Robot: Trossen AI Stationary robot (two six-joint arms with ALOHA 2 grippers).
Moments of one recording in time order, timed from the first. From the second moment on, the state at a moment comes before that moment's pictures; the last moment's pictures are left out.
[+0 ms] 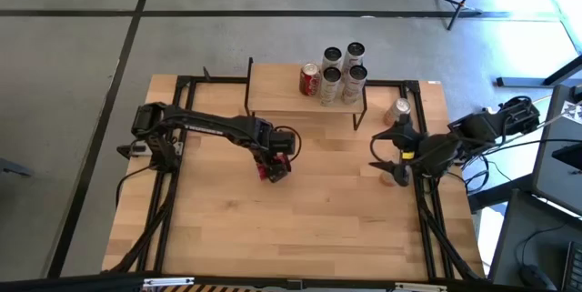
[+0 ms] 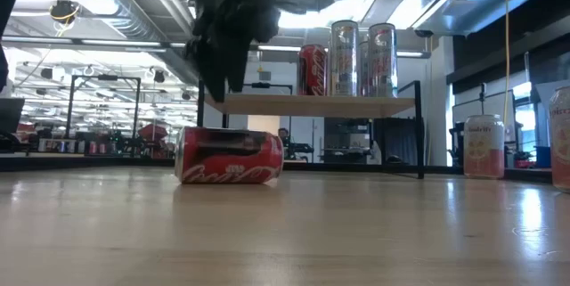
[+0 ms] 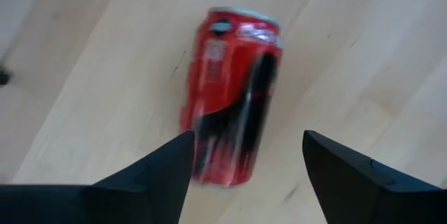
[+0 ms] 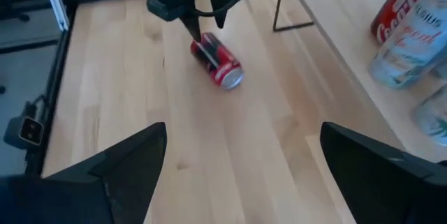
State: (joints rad) left arm 0.00 1.79 1.45 -1.02 -0.03 -0.61; right arm 0.46 0.91 1.16 -0.97 0.47 0.46
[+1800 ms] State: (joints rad) left arm -0.02 1.86 1.17 -0.58 -0.09 -0.66; right arm 0.46 0.93 1.16 -1.04 0.34 0.55
